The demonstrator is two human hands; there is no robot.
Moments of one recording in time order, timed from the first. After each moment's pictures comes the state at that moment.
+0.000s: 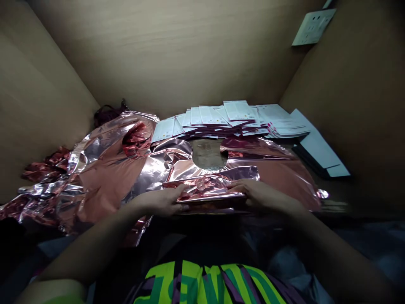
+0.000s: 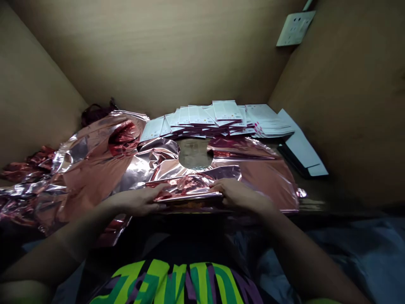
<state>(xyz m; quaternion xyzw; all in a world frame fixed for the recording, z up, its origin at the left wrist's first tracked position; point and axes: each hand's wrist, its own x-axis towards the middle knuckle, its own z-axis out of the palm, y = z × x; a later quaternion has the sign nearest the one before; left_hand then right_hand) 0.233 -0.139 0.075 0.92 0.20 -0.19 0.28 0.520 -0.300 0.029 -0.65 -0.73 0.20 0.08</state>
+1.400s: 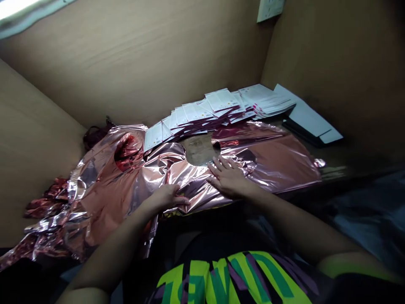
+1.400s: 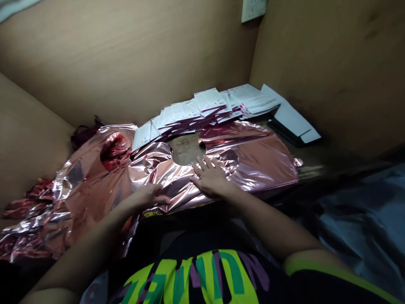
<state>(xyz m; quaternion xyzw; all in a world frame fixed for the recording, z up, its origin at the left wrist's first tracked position) 0.252 -0.099 0.029 0.92 0.30 -0.19 0.18 0.474 -0.251 -0.018 -0.78 -0.61 0.07 0.07</state>
